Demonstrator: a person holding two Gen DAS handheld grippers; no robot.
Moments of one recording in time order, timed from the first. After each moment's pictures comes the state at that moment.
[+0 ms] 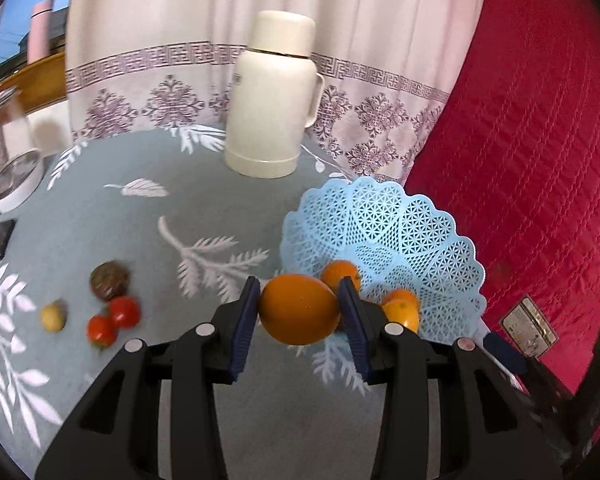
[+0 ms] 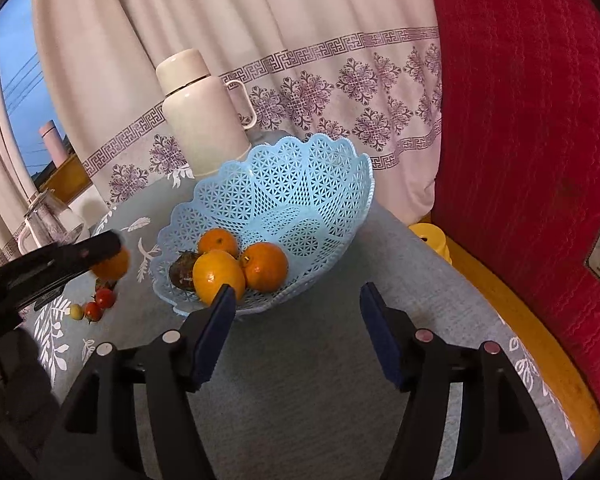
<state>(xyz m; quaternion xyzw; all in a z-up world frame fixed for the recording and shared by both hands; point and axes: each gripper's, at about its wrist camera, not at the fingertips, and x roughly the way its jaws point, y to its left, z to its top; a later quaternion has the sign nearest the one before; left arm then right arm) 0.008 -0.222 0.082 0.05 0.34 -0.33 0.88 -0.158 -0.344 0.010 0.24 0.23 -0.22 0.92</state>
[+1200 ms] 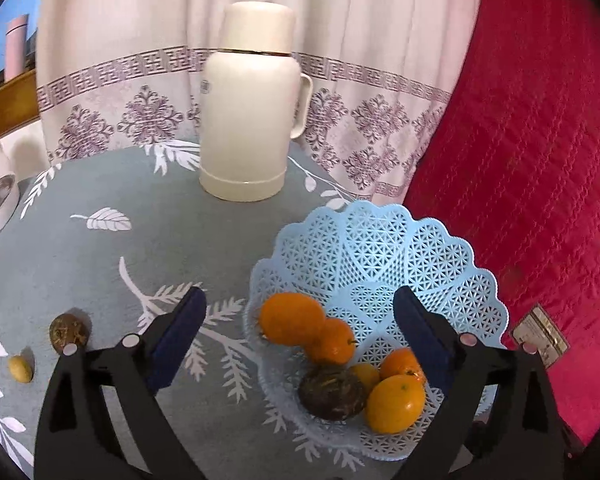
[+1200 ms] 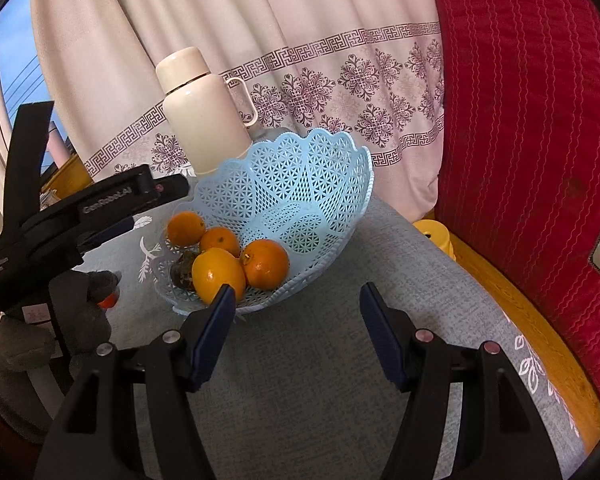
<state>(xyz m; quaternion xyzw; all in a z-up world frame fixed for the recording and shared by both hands) 0.042 -0.268 0.075 0.05 0.32 -0.33 0.89 -0.155 -0.346 0.007 0.24 0.23 -0.22 0.92</state>
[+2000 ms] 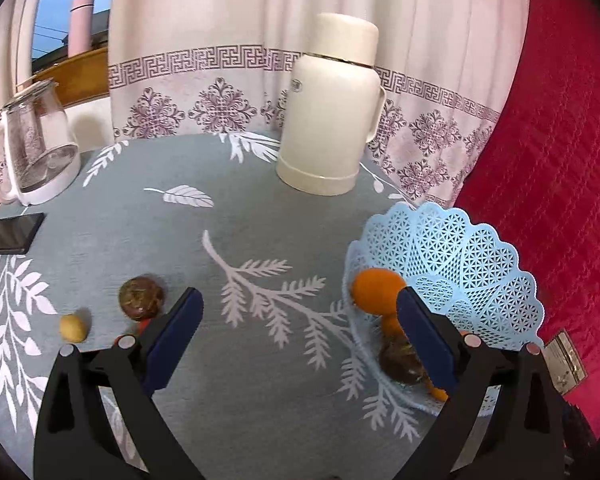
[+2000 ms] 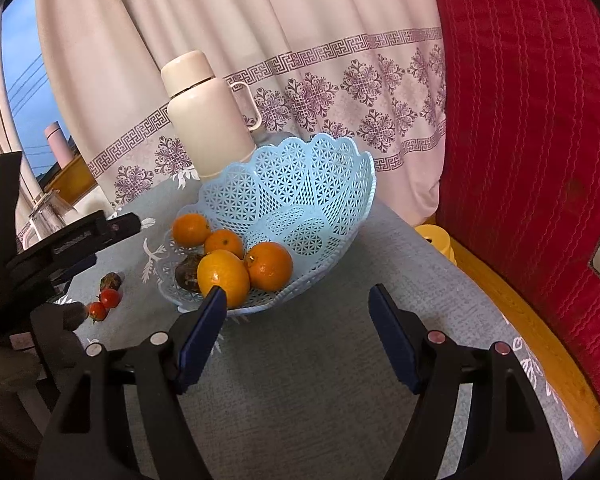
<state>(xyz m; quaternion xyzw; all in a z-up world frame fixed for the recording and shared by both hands) 0.038 -0.212 0.073 0.03 0.32 -0.24 0.91 -0.157 -0.343 0.008 0.24 0.22 -0.22 0.92</state>
